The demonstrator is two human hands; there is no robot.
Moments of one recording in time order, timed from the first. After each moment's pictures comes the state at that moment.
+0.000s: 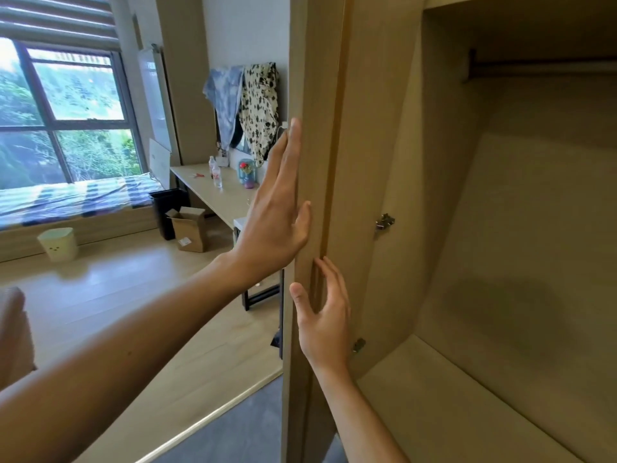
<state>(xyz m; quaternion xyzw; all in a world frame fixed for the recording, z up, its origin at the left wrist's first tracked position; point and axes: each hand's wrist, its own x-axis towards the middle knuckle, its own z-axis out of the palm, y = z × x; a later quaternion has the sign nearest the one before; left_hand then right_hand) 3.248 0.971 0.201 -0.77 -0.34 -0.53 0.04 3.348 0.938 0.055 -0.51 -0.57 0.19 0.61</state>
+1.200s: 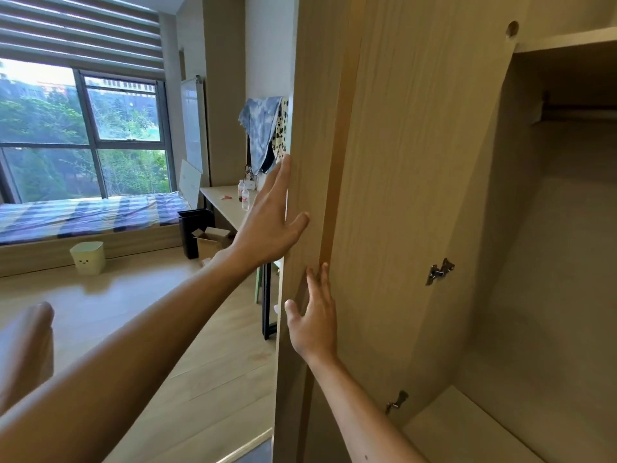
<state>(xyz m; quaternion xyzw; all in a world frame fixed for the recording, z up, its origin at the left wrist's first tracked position) 3.110 1.086 0.212 -0.75 -0.46 -0.48 0.01 3.228 1.069 0.053 -0.56 -0.68 0.15 0.45</state>
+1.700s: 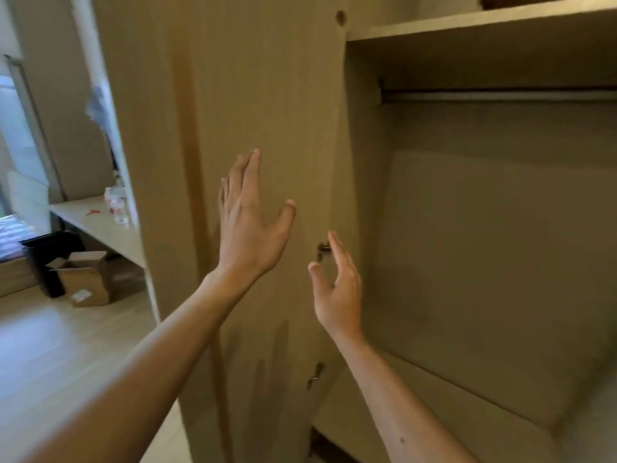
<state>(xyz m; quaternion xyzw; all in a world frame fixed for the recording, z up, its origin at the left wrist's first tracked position) 3.275 1.059 0.212 -0.73 -0.36 -0.57 -0.05 3.412 1.024 0.107 -0.57 -0.54 0.04 0.62</state>
